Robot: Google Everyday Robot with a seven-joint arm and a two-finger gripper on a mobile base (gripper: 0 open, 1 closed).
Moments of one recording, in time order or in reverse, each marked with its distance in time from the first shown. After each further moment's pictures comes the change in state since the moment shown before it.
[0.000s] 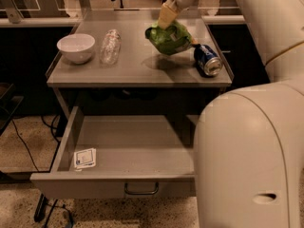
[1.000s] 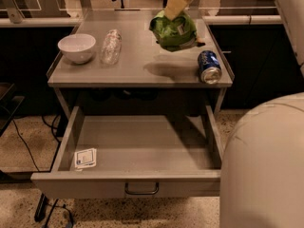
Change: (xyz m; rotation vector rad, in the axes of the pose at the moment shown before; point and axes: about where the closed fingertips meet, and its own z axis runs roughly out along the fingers) arm 0.002 0.025 -0.057 0.007 -0.039 0.022
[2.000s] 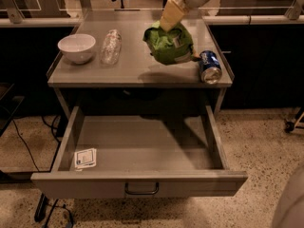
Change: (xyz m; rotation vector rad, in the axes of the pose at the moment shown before) arm 0.013 0.051 -0.009 -0.055 -0.017 0.065
